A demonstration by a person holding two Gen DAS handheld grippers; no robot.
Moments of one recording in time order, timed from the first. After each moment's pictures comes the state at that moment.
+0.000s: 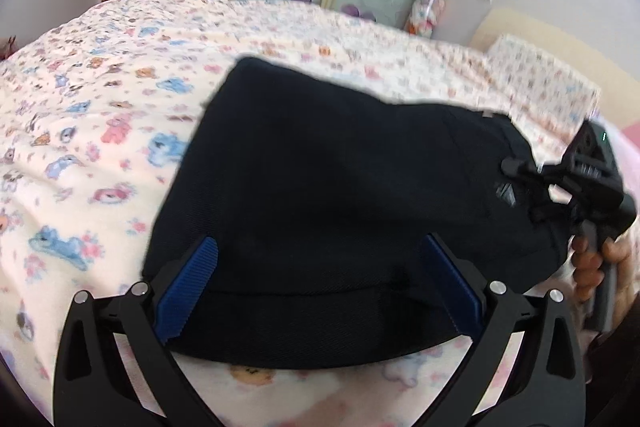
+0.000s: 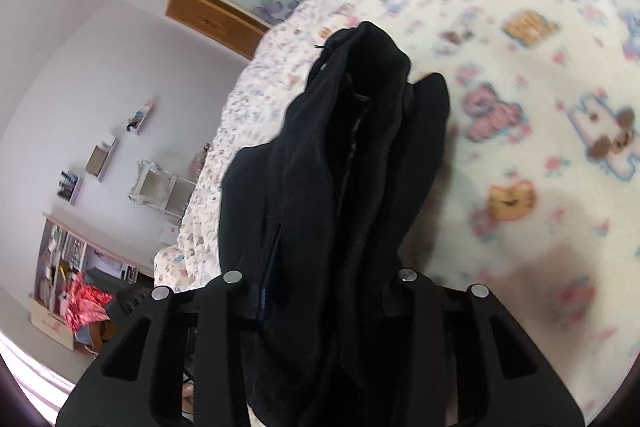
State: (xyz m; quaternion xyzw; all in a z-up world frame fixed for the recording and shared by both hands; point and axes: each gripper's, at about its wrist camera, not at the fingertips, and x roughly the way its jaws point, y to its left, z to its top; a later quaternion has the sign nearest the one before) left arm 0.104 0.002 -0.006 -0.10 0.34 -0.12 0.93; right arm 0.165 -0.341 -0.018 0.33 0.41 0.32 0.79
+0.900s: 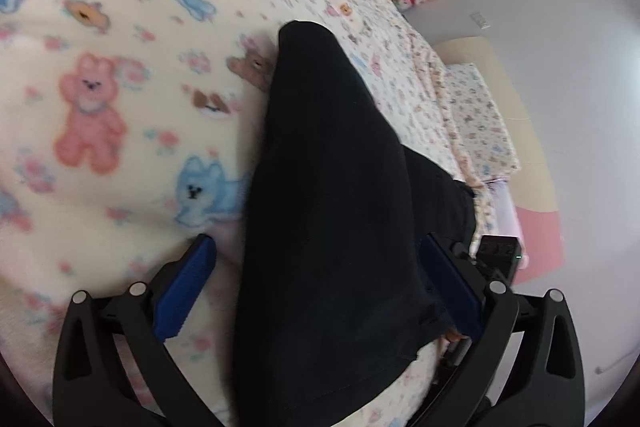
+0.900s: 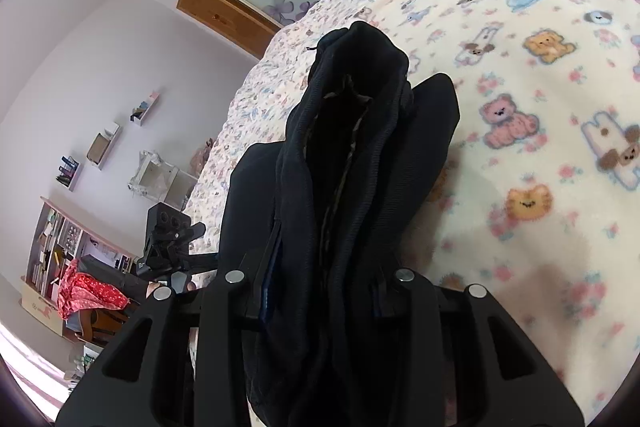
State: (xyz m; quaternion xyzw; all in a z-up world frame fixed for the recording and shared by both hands) left arm 0.225 0.111 -0.045 -0.34 0.49 -0.30 0.74; right arm 0.155 -0.341 -0.021 0.31 0.41 0.32 0.80
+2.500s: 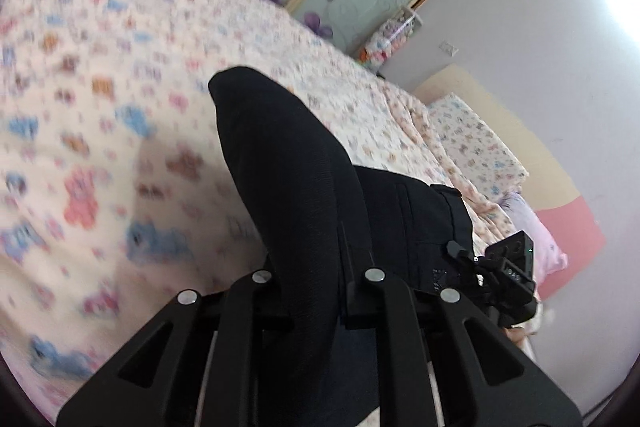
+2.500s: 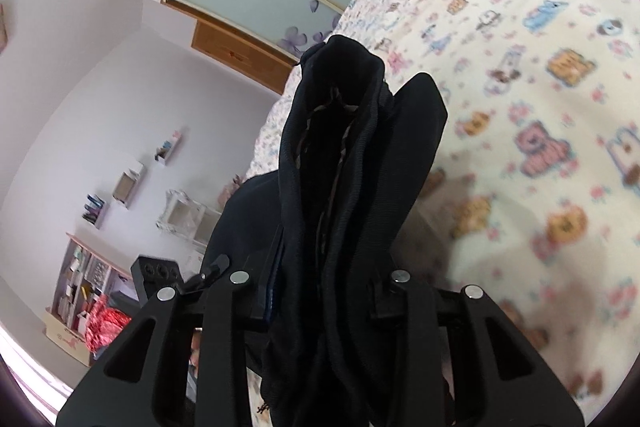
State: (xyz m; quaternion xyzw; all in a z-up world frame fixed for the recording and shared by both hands) left arm 0.175 0.068 0.038 -0.25 0.33 -0.24 0.87; right arm 0.168 -0.336 0.003 0.39 0.35 0.32 0.79
